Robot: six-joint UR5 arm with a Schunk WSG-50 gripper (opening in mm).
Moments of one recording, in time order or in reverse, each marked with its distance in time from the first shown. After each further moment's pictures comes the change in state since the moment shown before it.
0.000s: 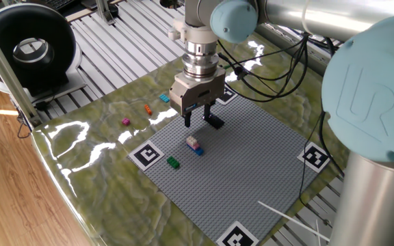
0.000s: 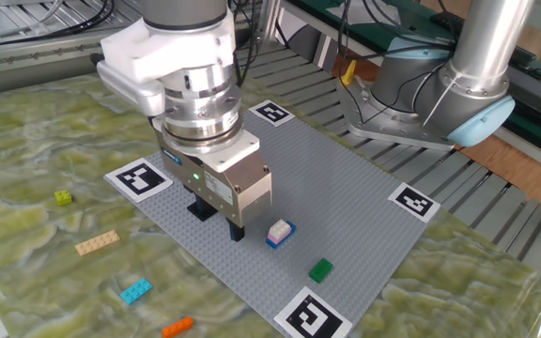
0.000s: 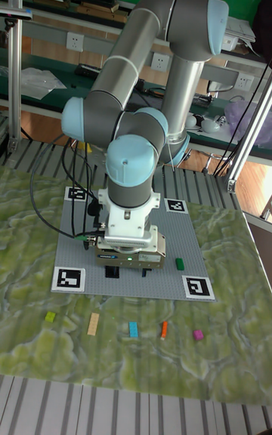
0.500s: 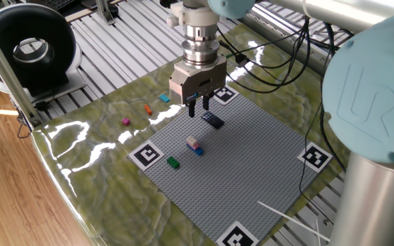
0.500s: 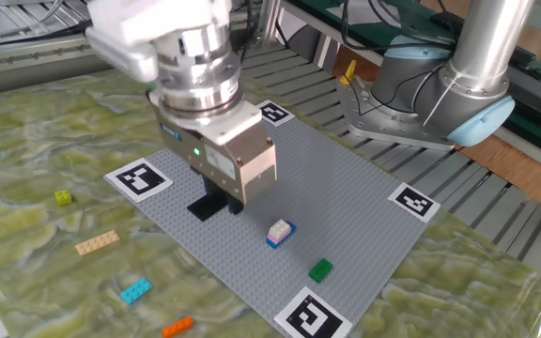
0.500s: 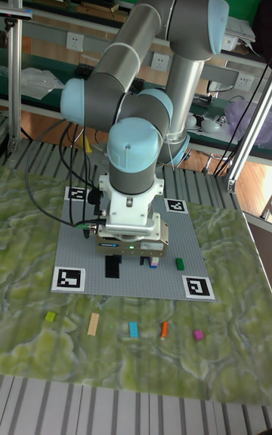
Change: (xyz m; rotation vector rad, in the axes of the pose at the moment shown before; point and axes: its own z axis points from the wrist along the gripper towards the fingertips) arm 0.014 -0.004 -0.033 0.025 0.033 0.005
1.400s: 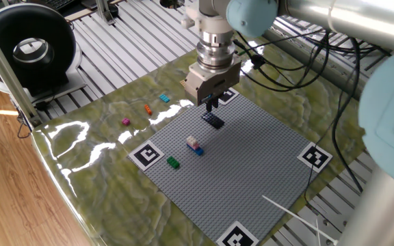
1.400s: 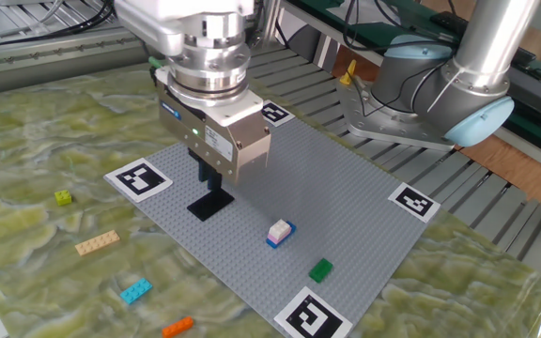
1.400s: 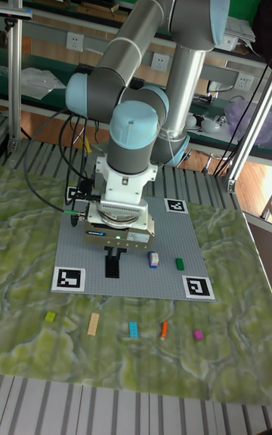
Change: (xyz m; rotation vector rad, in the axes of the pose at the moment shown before) arm 0.005 -0.038 0.007 0.096 -0.136 -0.001
